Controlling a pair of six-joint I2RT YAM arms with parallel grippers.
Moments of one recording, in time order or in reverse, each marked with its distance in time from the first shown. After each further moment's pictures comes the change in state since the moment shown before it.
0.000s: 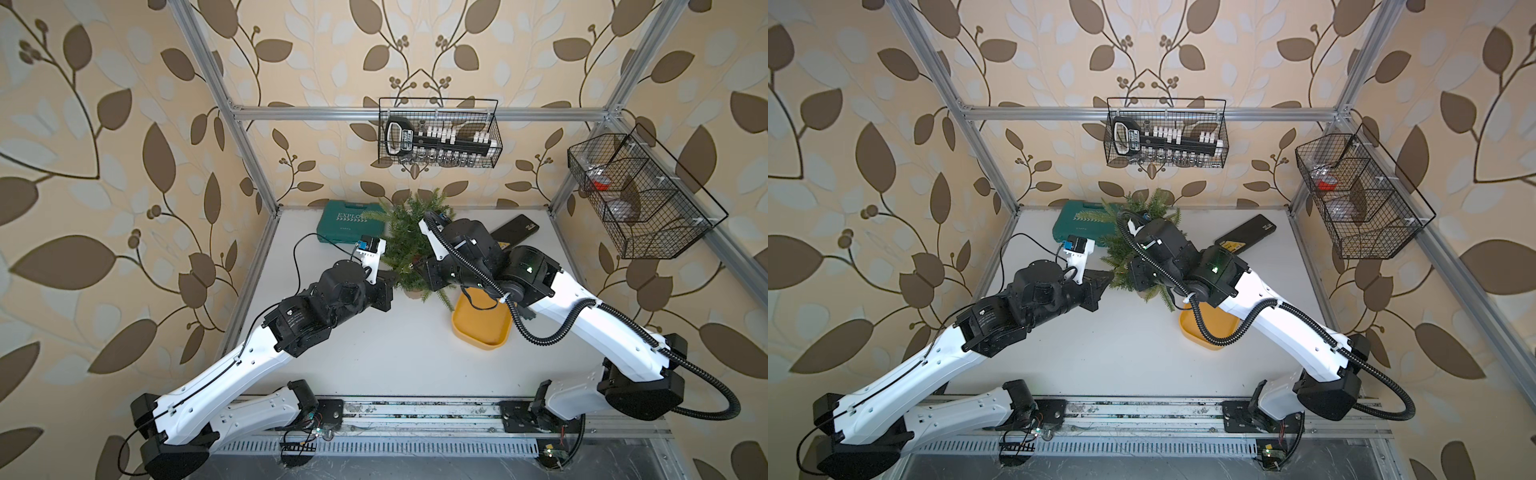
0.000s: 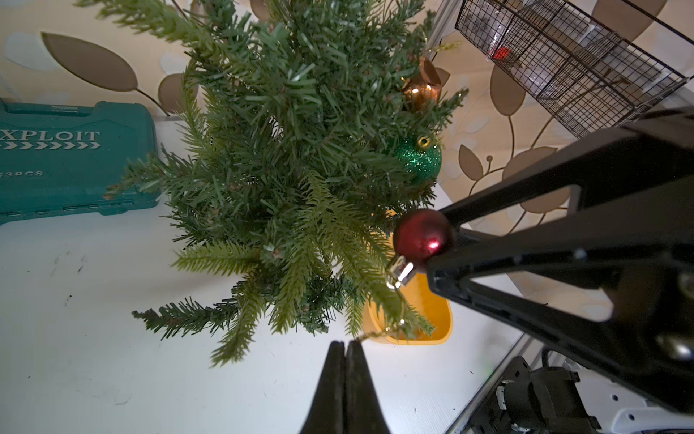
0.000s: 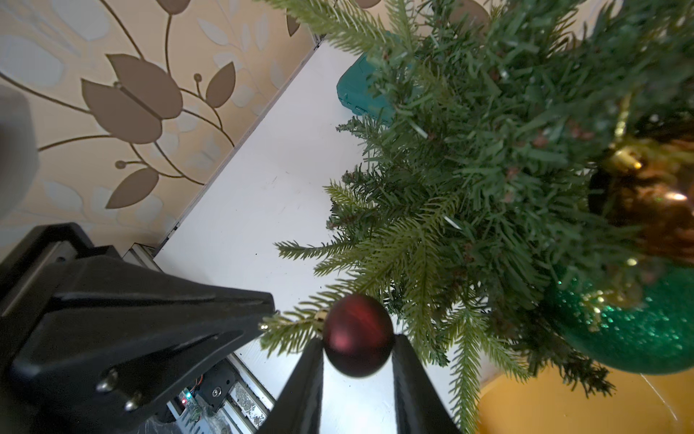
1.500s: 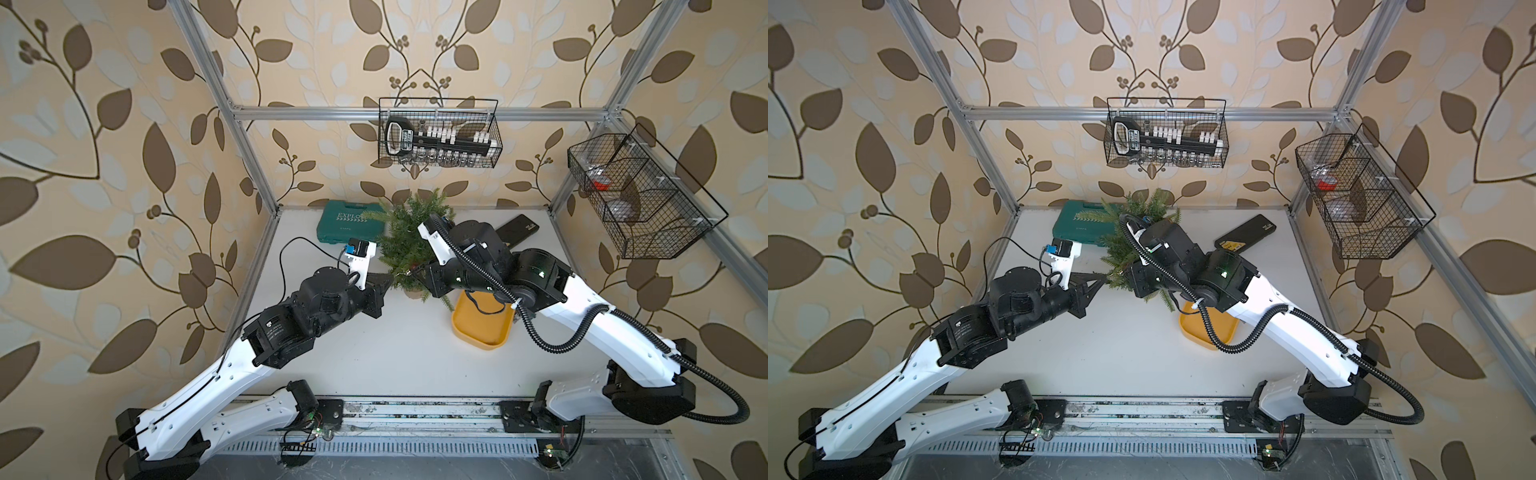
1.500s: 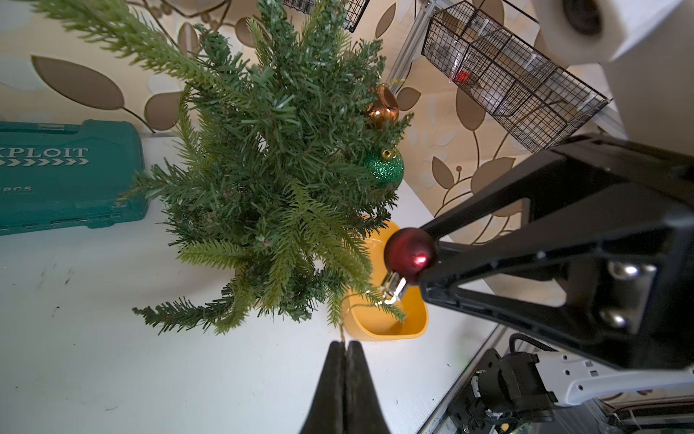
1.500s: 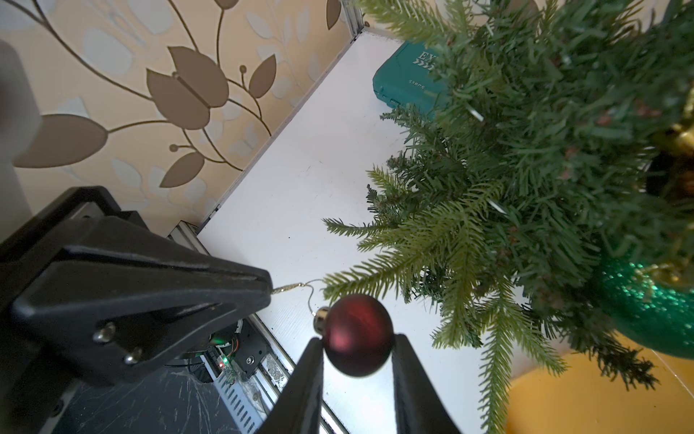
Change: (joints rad) left arm -0.023 -0.103 0.000 -0.024 0.019 0.000; right arm 0.024 -0.028 0.021 -0.016 -0.087 0.000
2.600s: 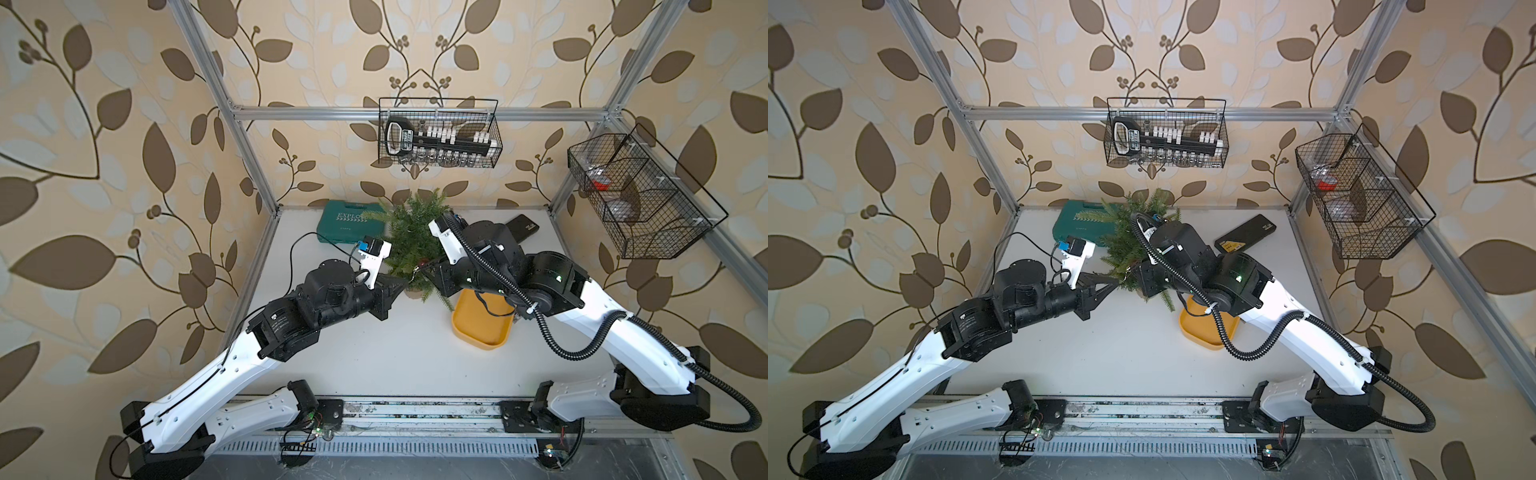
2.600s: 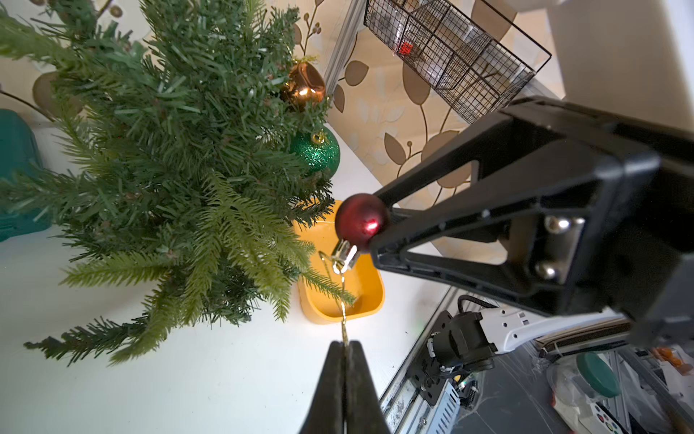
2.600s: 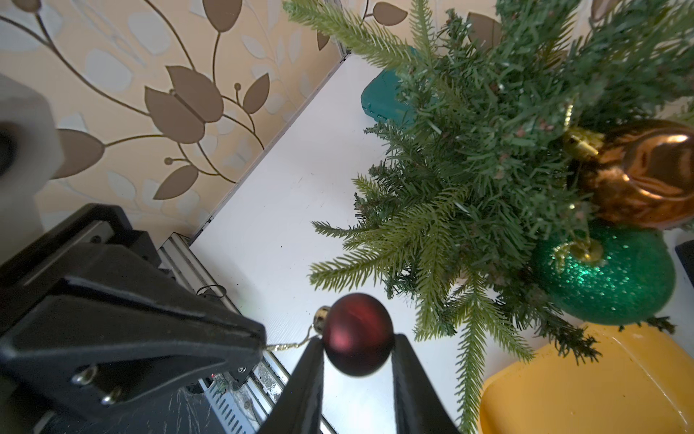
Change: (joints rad) left arm 0.000 0.056 0.062 -0.002 0.178 0.014; right arm -0.003 -0.054 -0.015 -0.010 0.041 -0.005
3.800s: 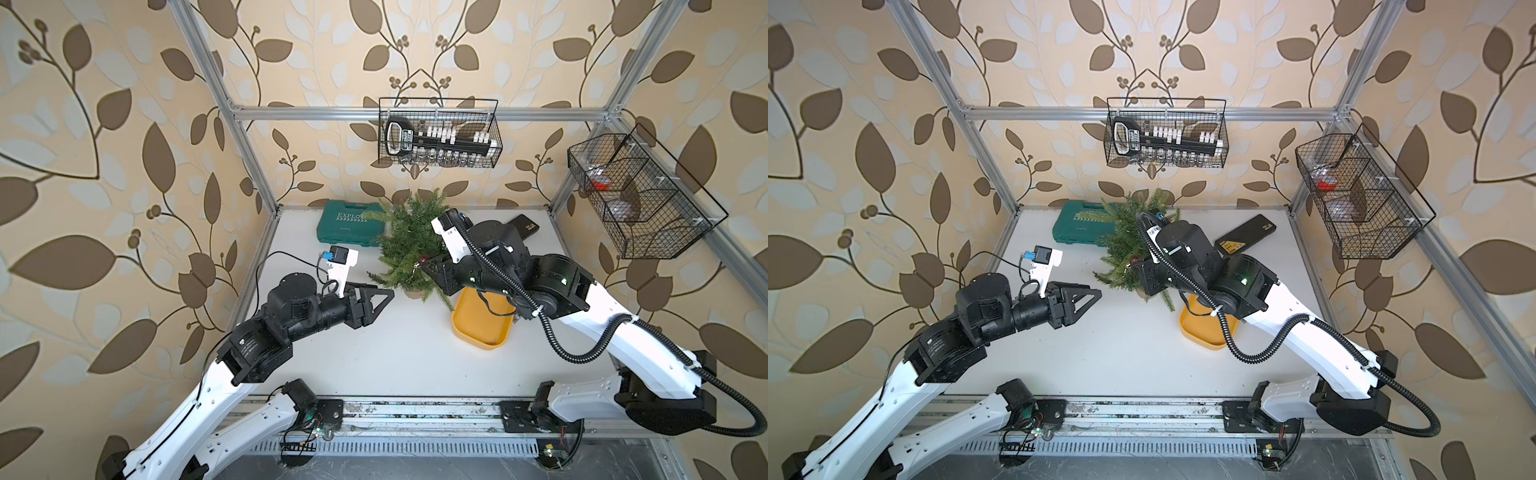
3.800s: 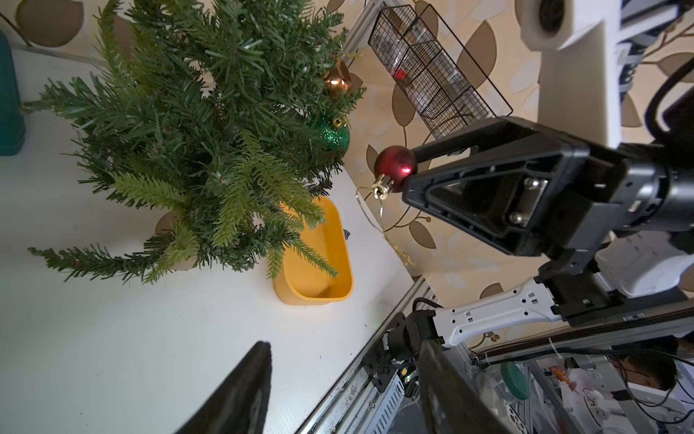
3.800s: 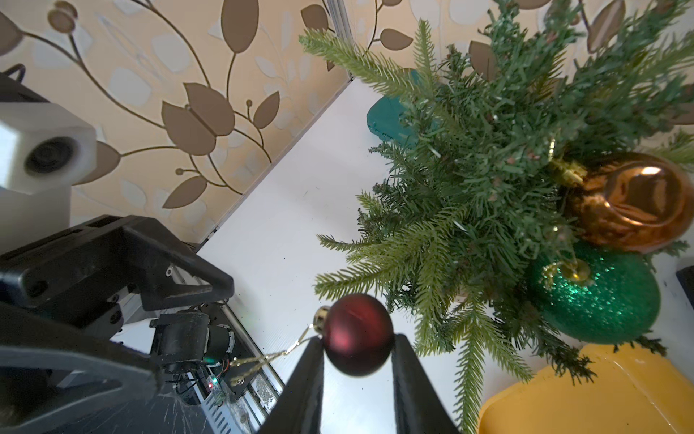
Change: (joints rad) left arm 0.168 -0.179 -0.114 -0.021 0.200 -0.157; right arm -0.010 -0.026 -0.027 0.052 -0.001 -0.033
